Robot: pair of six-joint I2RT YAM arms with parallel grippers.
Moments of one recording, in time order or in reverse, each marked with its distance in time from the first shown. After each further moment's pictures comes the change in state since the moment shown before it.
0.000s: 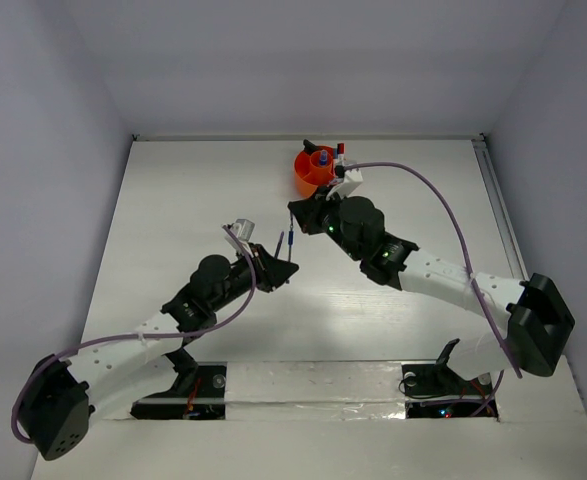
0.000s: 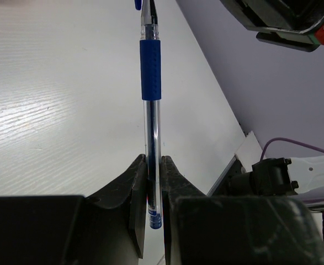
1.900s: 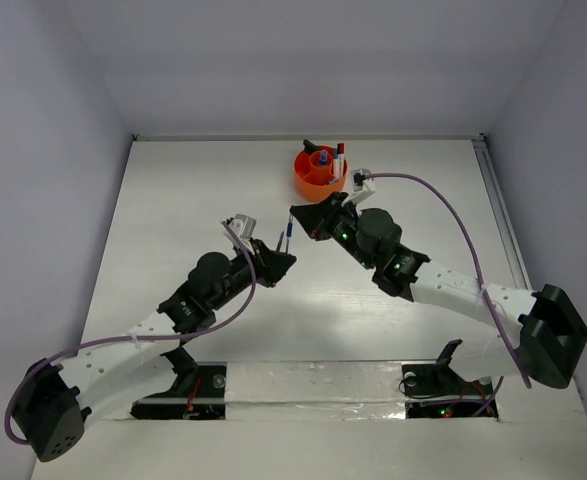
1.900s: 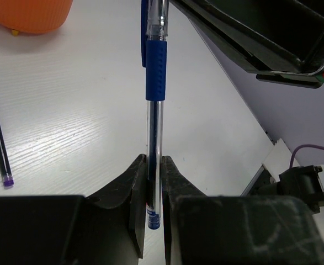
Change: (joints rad) left arm -0.024 -0.027 0.066 -0.061 -0.106 0.145; right arm -0.006 -0.091 -0.143 0.150 -0.121 0.175
